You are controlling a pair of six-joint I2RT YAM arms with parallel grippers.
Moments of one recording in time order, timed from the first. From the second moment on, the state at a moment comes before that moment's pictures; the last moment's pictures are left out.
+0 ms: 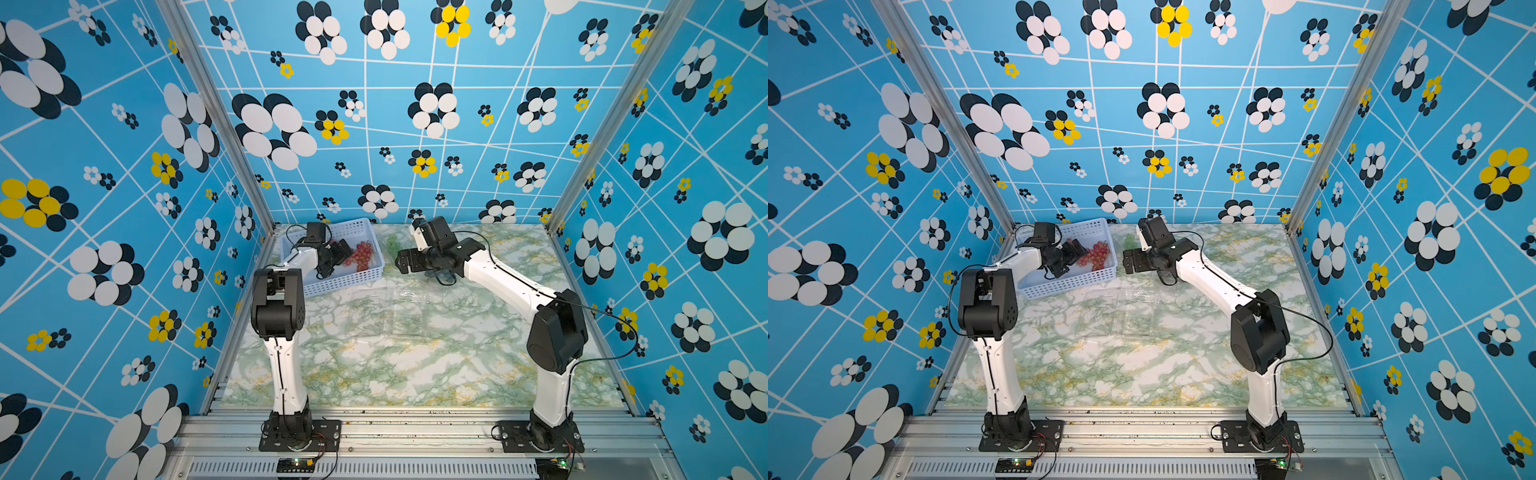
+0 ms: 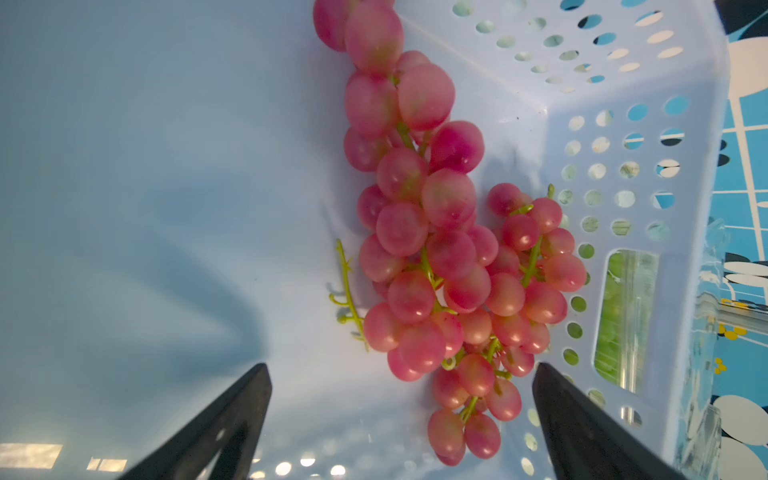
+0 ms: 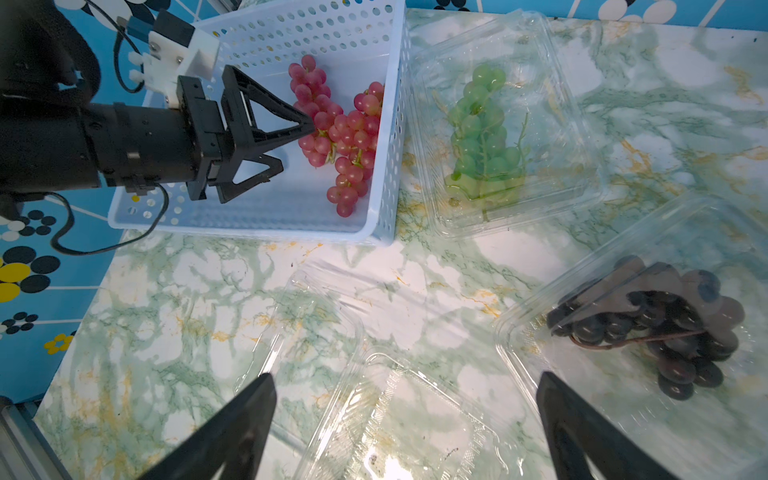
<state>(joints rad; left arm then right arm) 0.00 2.16 1.62 -0.41 0.29 -0.66 0.62 1.95 1.74 -0.60 -0.06 0.32</state>
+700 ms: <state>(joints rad) -0.03 2.38 1.96 -0.59 0.19 -0.62 0.62 1.95 1.73 -0.60 -0.07 0.33</state>
